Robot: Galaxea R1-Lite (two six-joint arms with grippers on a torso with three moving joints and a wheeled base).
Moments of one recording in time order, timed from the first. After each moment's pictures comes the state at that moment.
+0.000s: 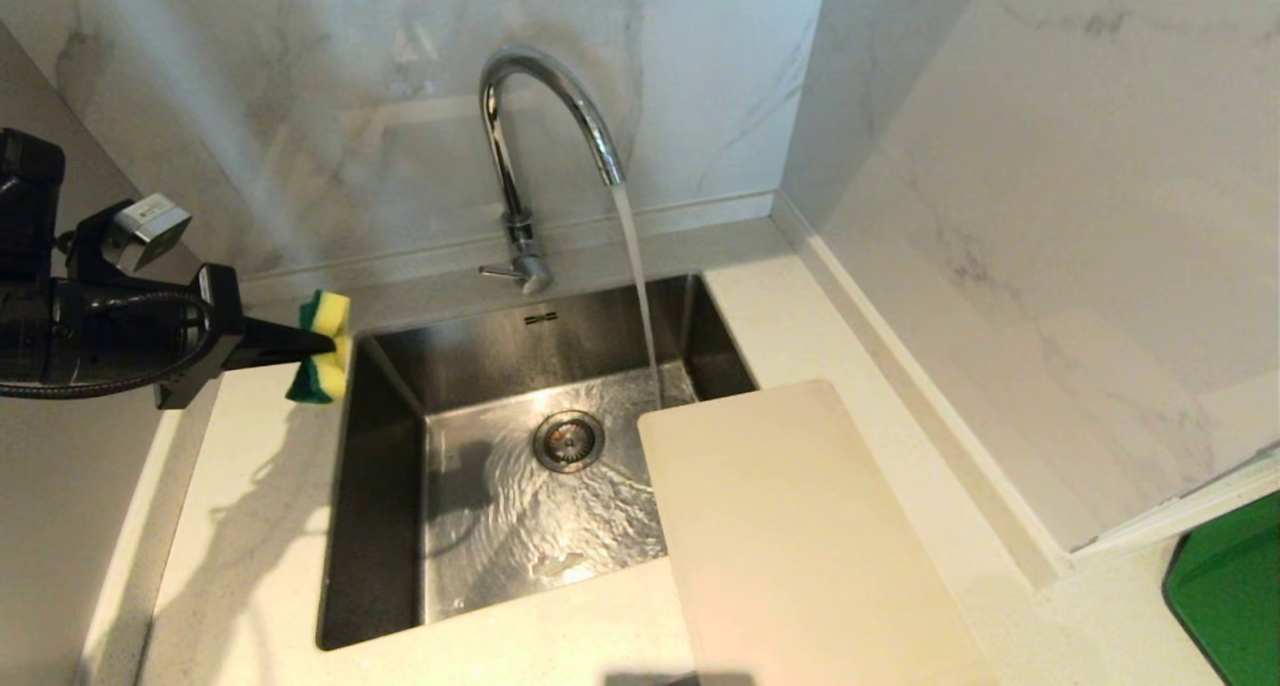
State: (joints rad) left arm -0.10 1.53 -1.23 0.23 -0.45 -0.52; right arm 0.02 0.25 0.00 -0.05 0.06 -0.02
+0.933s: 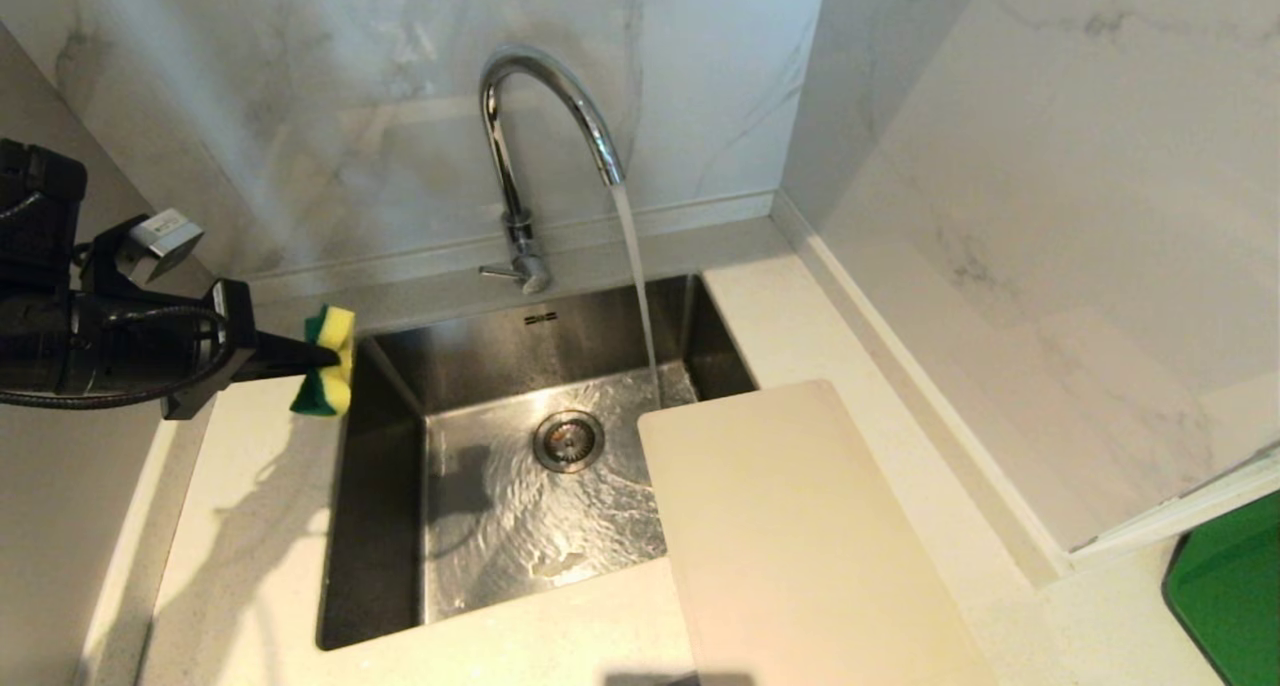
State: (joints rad) left arm -0.10 1.54 -1.22 0.23 -0.42 -0.51; right arm 0.00 0.00 0.00 0.01 0.01 -0.05
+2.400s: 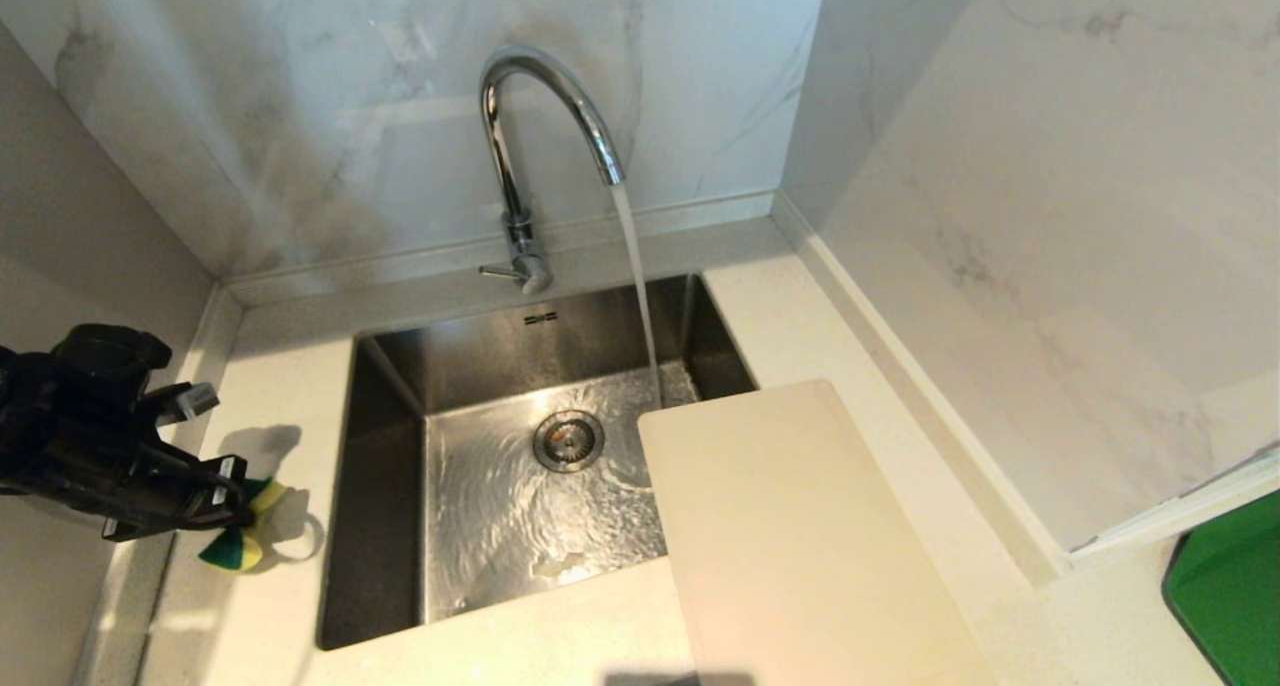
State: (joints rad) left arm 0.14 1.83 -1.09 0.32 -0.14 -0.12; right arm 0.00 0.00 0.00 0.01 0.01 -0.03
